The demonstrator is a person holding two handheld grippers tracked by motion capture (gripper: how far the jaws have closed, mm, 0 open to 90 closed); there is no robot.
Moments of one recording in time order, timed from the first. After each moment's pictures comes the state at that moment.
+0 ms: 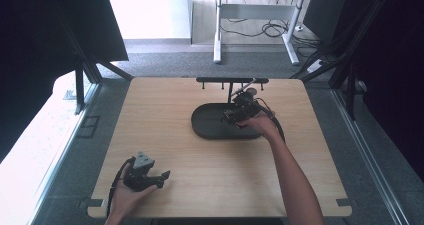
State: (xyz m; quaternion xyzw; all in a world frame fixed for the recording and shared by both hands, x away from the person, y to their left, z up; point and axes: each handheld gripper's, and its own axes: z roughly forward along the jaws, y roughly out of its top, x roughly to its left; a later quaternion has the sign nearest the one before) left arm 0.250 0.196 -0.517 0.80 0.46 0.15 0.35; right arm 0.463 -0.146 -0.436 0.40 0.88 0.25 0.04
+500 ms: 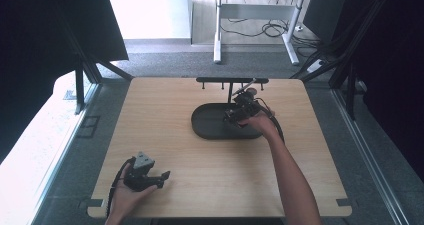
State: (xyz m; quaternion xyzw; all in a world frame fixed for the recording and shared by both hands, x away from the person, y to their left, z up) left arm 0.250 0.196 -0.518 0.80 0.46 0.14 0.35; right arm 0.474 -0.149 -0.447 0.42 0.88 0.23 0.05
